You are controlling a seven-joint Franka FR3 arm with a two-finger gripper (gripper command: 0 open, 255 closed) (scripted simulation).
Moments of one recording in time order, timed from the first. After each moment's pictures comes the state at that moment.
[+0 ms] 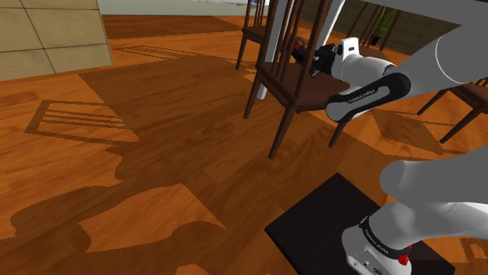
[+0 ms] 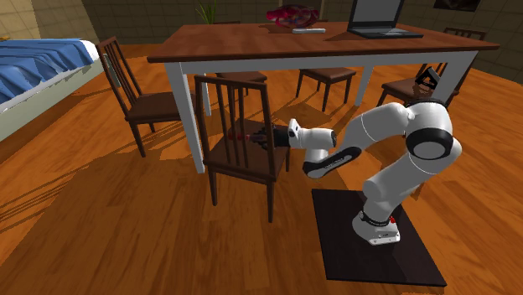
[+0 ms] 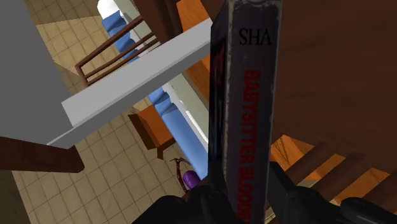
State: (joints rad) arm -1.16 -0.30 0.79 -2.65 -0.25 3.84 -0.63
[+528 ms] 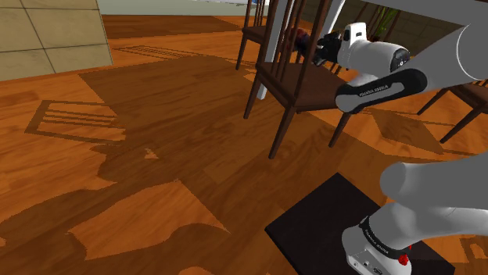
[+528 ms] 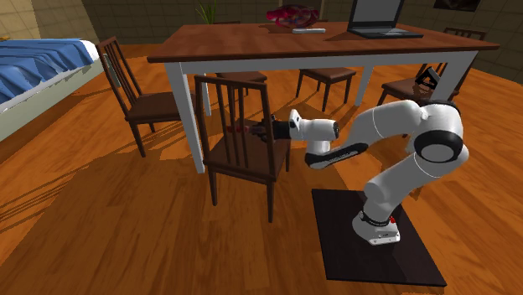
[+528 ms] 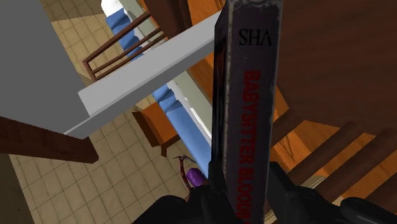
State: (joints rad) arm -1.05 -0.37 0.63 -2.59 -0.41 3.73 -0.48
